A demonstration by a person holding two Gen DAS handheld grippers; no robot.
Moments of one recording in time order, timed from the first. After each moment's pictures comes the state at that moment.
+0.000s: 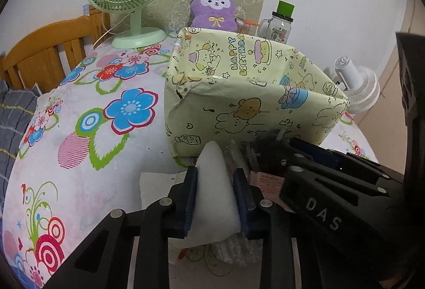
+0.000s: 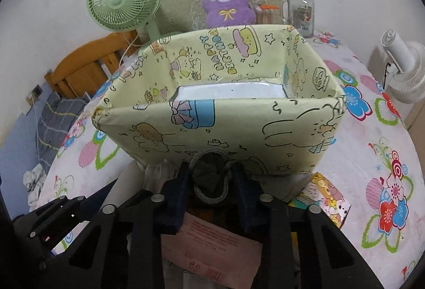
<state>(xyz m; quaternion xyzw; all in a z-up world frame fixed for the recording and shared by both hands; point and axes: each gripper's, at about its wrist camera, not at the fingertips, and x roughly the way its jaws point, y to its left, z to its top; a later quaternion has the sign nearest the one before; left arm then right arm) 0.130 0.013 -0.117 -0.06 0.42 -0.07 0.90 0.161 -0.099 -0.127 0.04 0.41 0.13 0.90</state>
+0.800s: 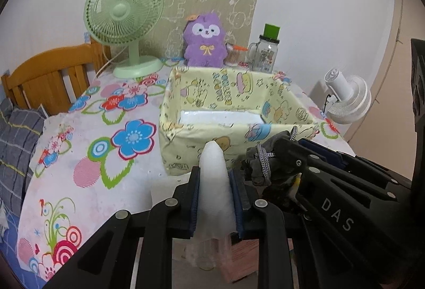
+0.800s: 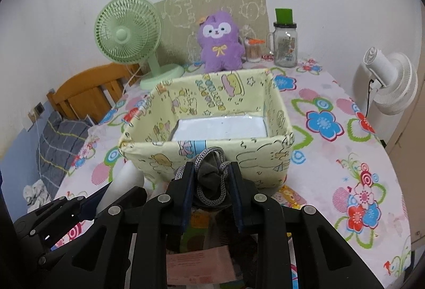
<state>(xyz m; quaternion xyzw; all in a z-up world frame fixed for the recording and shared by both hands) 0.107 -0.003 -0.072 -0.04 0.36 -0.07 0.93 0.128 -0.120 -0.077 0.05 0.35 0.11 0.93</state>
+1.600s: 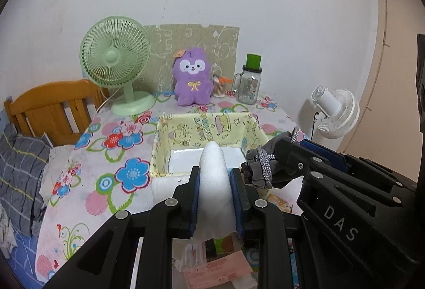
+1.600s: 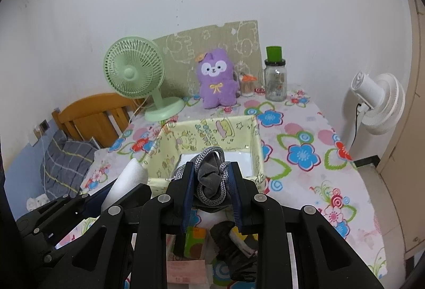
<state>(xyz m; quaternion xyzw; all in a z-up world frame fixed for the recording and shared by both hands) 0.089 -0.029 -0.010 -0.01 0.31 -0.08 0.95 0.099 -0.144 -0.011 0.06 0.29 0.11 0.95</state>
